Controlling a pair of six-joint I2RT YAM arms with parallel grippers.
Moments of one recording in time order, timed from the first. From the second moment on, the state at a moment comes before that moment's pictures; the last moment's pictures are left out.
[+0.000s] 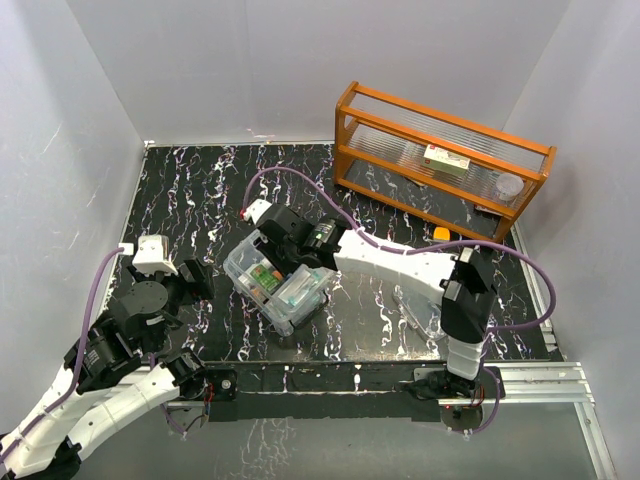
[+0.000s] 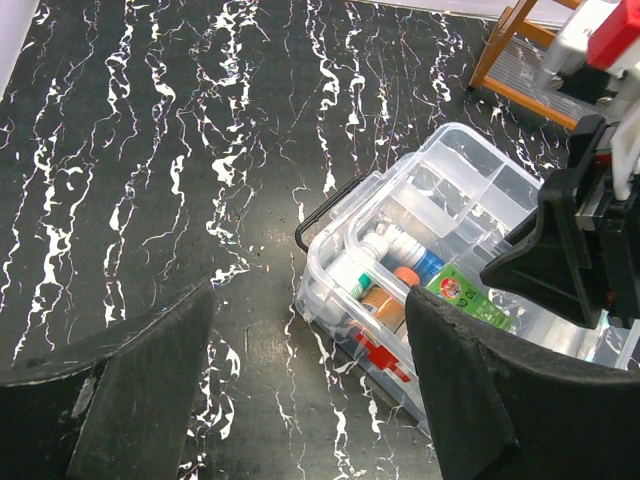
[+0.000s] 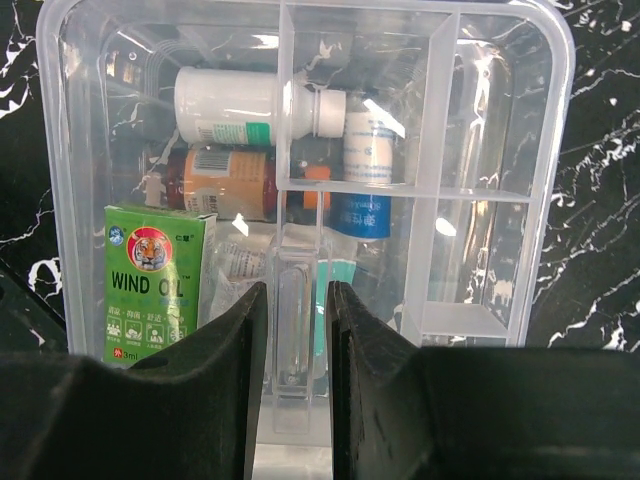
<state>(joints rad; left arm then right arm) -0.85 0.36 0.83 -0.83 -0.73 -0.40 1.06 1.82 1.63 -0.68 0.15 0.13</state>
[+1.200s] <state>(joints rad) -0.85 0.37 0.83 -0.83 -0.72 -0.40 1.06 1.87 1.61 -0.53 0.11 0.14</state>
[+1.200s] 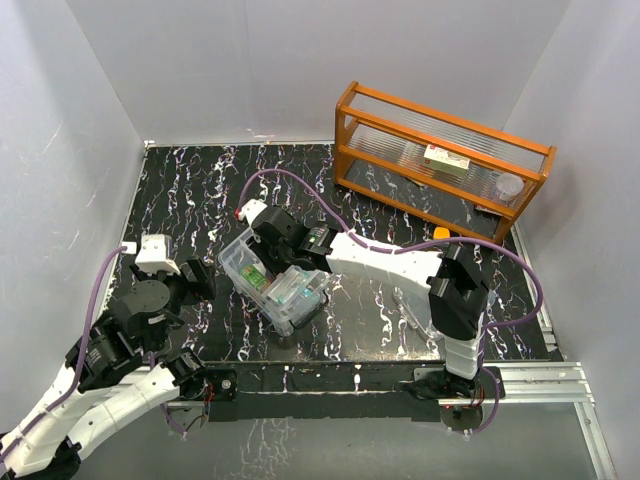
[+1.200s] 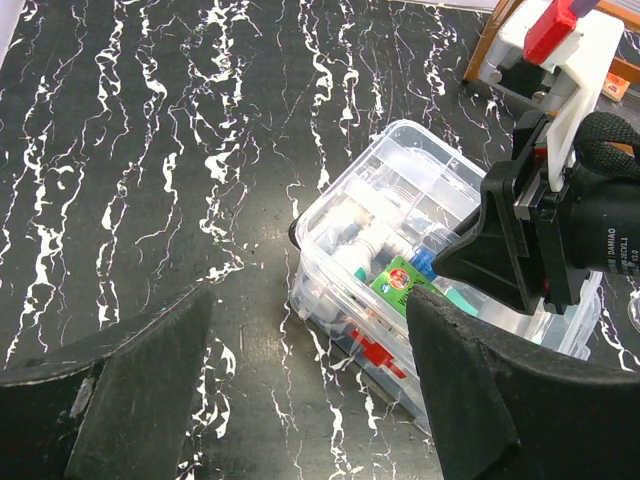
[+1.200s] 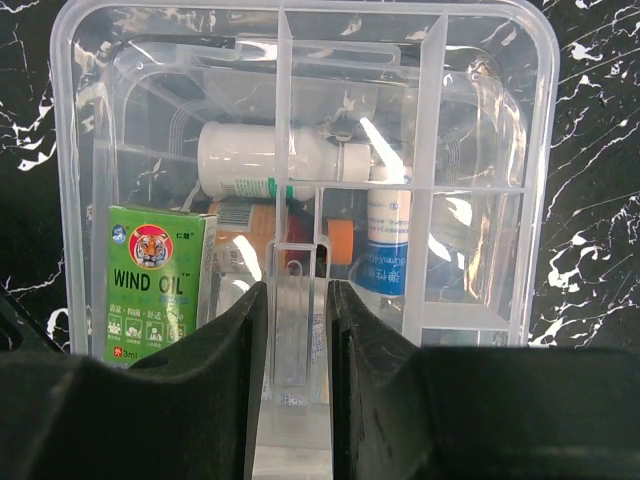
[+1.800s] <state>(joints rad) -0.85 0.40 0.73 -0.78 -0.65 -0.45 1.06 1.85 1.55 -0.53 0.12 0.24</state>
